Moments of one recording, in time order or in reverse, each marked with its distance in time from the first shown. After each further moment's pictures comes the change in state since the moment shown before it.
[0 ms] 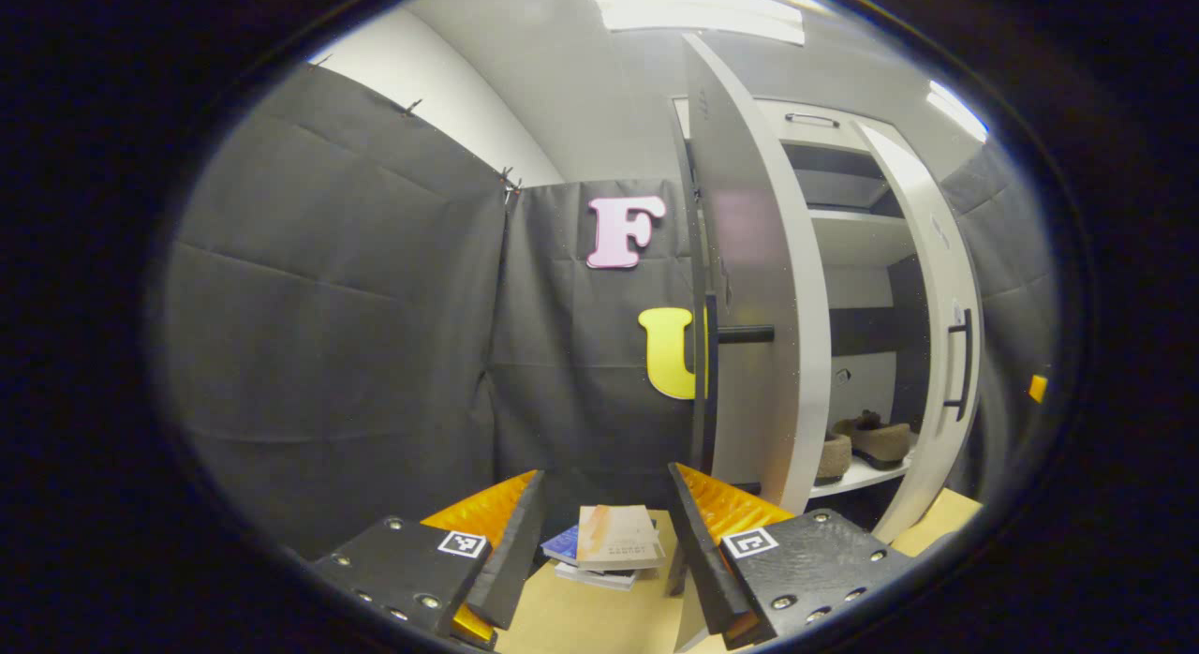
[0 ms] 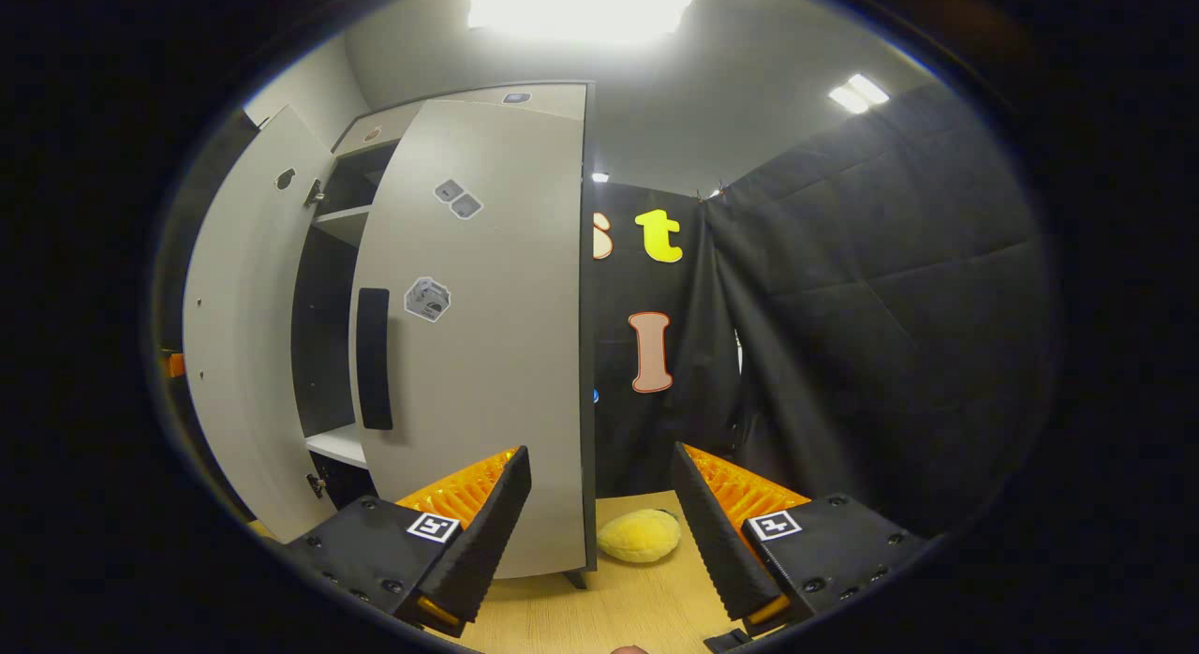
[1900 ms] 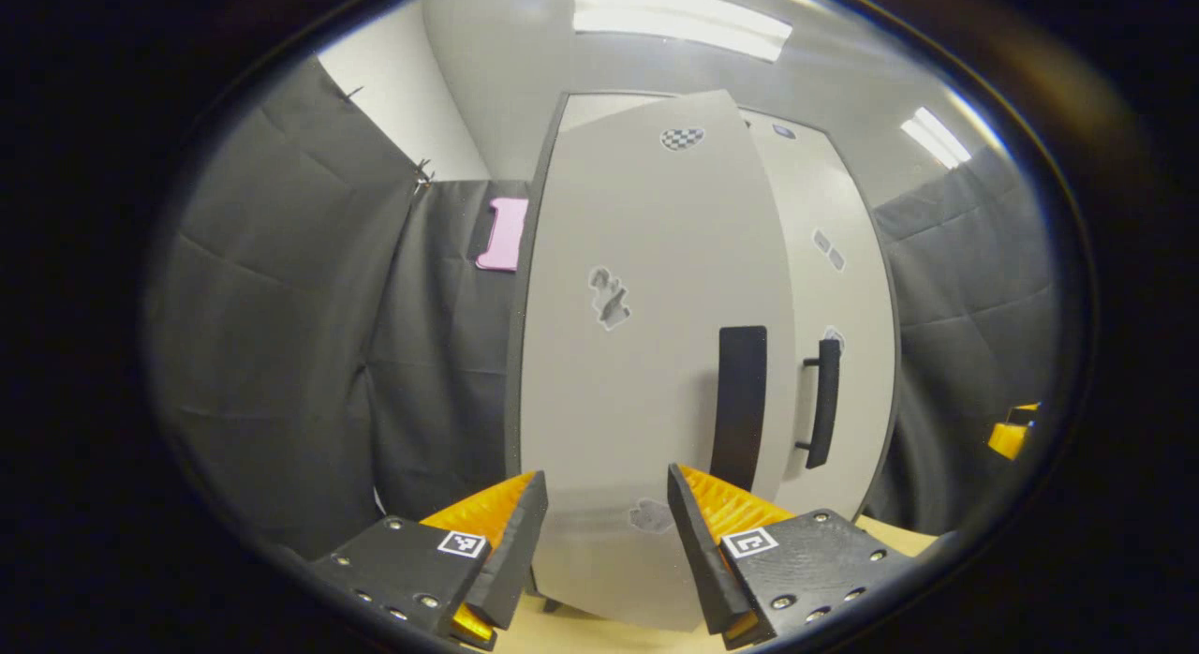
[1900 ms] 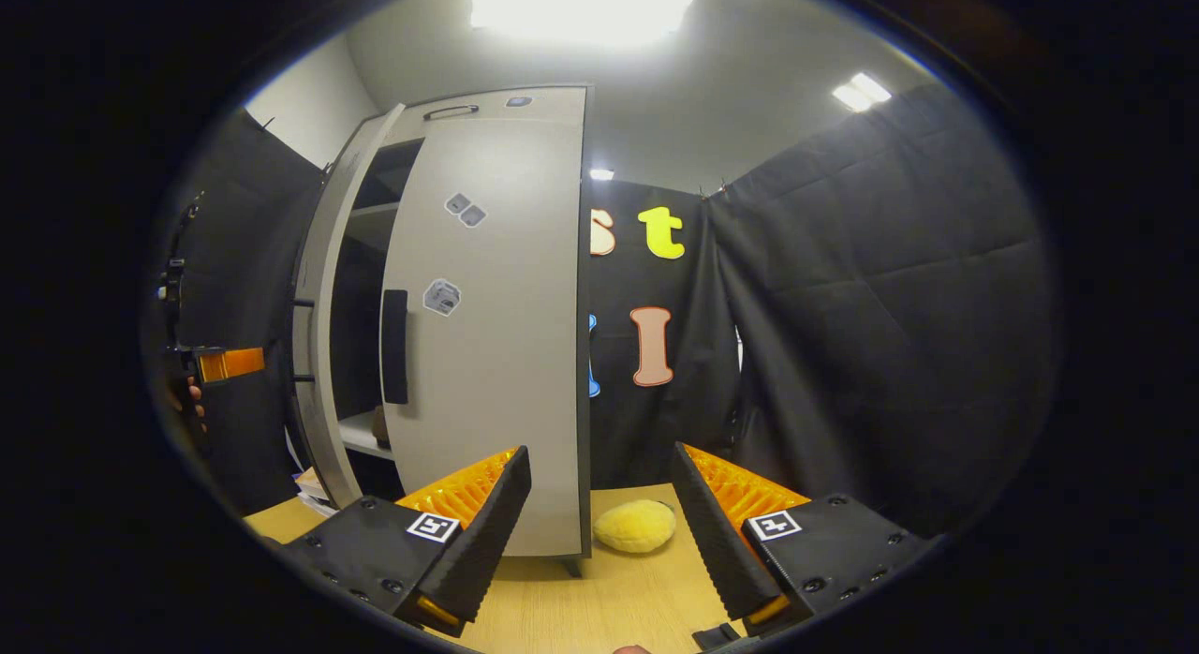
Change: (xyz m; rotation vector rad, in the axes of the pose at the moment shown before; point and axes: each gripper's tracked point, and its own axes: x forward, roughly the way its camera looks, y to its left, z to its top) left arm 0.004 -0.148 0.014 -0.059 -0.042 -0.250; right arm -0.030 -0.007 0.012 0.005 0.009 0.021
